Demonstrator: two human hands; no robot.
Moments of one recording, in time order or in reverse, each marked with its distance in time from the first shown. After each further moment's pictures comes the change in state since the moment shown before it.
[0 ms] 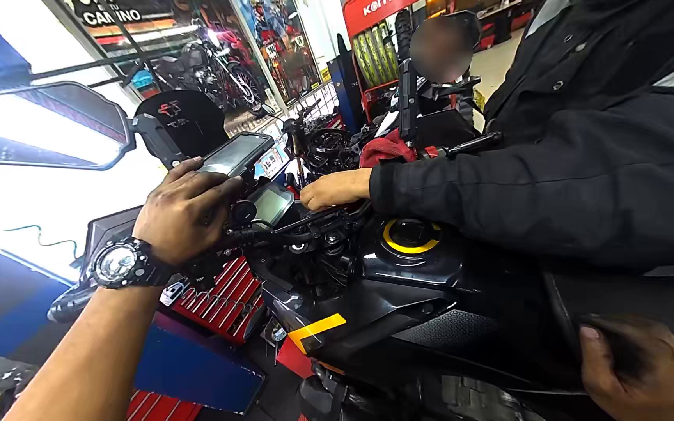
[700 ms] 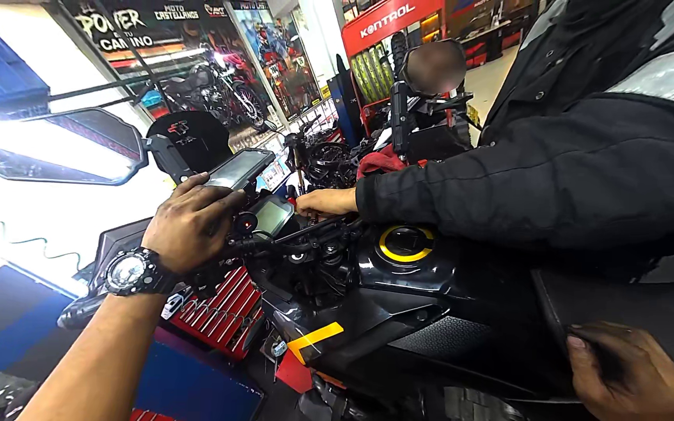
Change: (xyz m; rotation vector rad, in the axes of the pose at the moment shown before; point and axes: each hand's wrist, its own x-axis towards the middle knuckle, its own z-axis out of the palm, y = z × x) left_hand 0.000 -0.001 0.000 0.012 -0.007 0.002; right_hand -0.014 0.021 0.003 0.010 0.031 -0.092
